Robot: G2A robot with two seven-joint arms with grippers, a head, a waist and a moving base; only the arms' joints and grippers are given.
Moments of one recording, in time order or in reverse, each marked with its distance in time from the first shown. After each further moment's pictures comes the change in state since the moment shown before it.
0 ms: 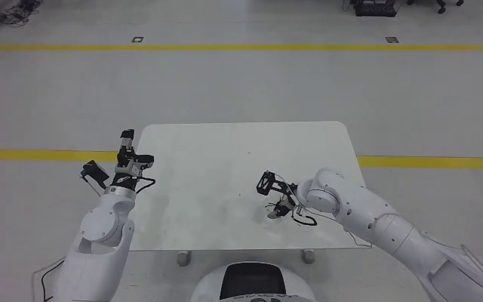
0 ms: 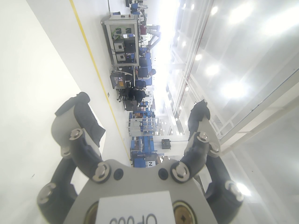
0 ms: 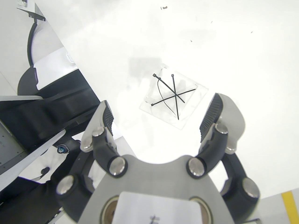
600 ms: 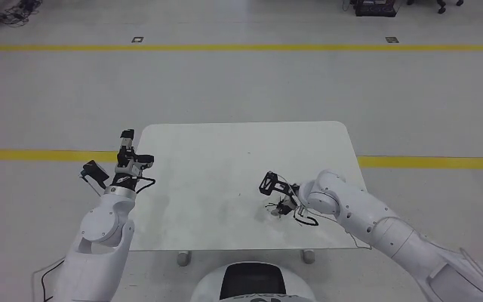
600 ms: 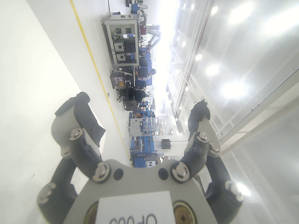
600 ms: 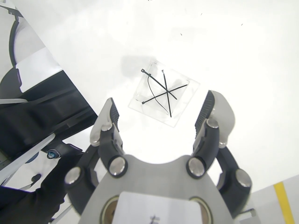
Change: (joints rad) left arm 0.000 0.000 0.000 0.000 0.000 0.000 0.000; right arm -0.034 -0.007 0.038 0.014 -0.071 -0.006 -0.001
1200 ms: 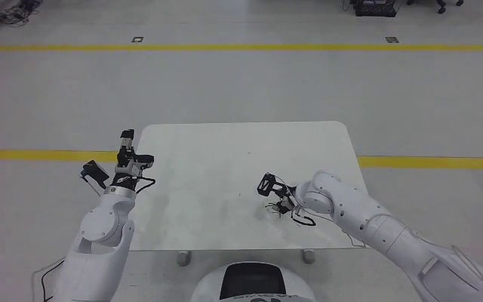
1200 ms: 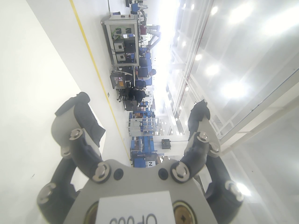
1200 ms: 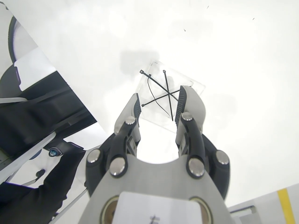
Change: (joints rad) left arm 0.000 0.000 0.000 0.000 0.000 0.000 0.000; right arm 0.028 -0.048 -0.041 0.089 0.002 -0.004 -0.005
